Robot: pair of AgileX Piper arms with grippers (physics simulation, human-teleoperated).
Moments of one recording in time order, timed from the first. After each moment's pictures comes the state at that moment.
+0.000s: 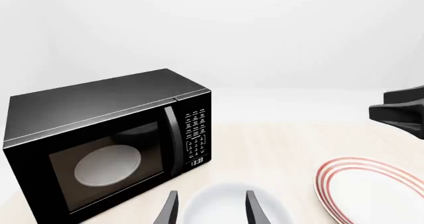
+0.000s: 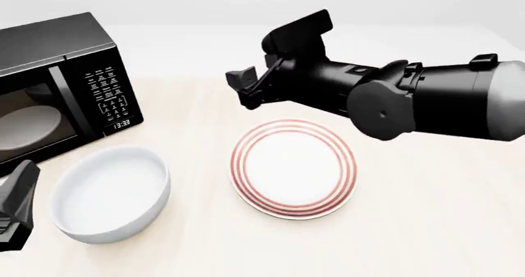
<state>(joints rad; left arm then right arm) 0.00 0.00 0.00 0.00 0.00 0.72 1.56 -0.99 -0.21 -0.03</state>
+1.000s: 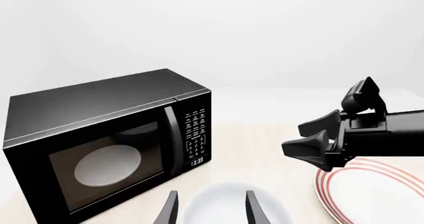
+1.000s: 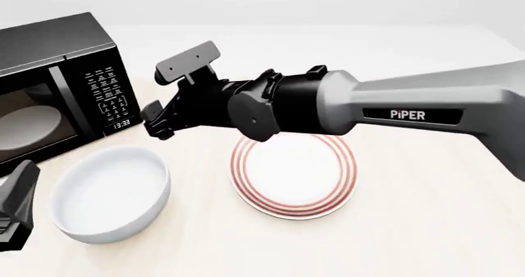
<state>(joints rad) 0.00 0.00 0.00 0.00 0.00 0.92 1.94 -1.41 -0.01 0.03</state>
